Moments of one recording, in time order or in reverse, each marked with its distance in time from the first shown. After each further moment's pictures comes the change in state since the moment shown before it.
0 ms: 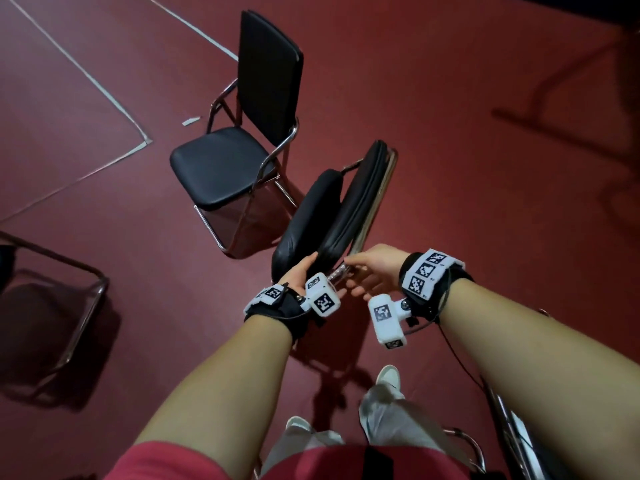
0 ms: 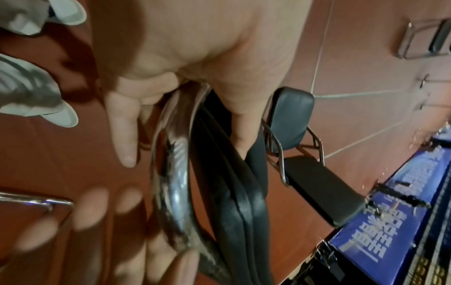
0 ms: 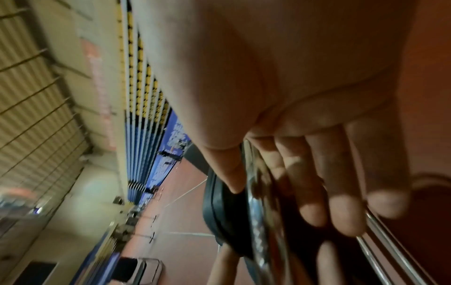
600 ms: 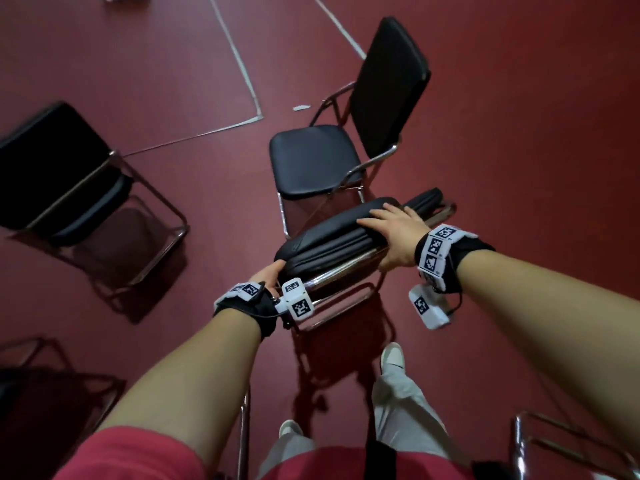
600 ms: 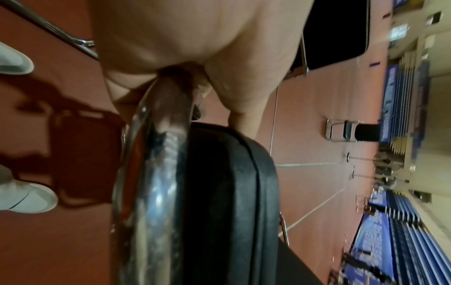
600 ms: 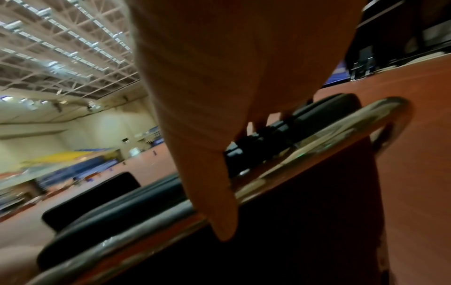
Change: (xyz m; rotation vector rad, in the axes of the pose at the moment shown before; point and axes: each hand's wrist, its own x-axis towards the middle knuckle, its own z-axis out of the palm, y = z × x) left_hand -0.006 0.067 -0.099 -0.091 0.610 0.391; right_hand 0.084 -0.152 -0.007 -1.556 0.114 -0.749
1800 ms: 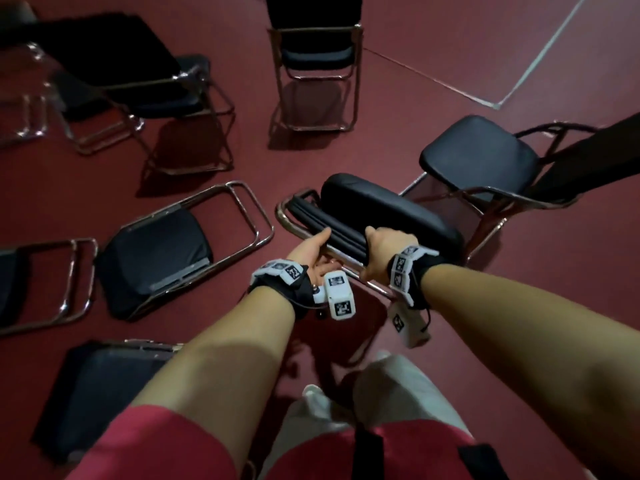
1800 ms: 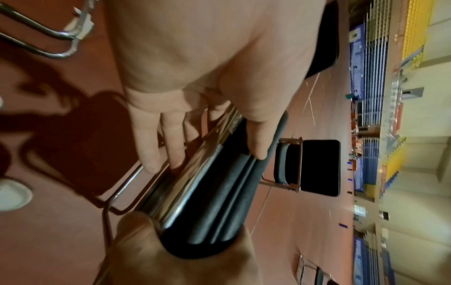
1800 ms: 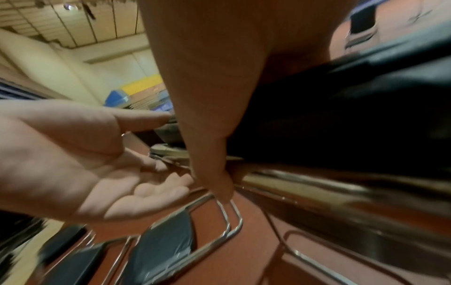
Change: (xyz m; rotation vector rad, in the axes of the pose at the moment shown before) left_hand -0.145 -0.160 0.237 -1.047 0.356 -0.023; right_hand -0.057 0.069 0.064 -0.413 -0.065 -0.710
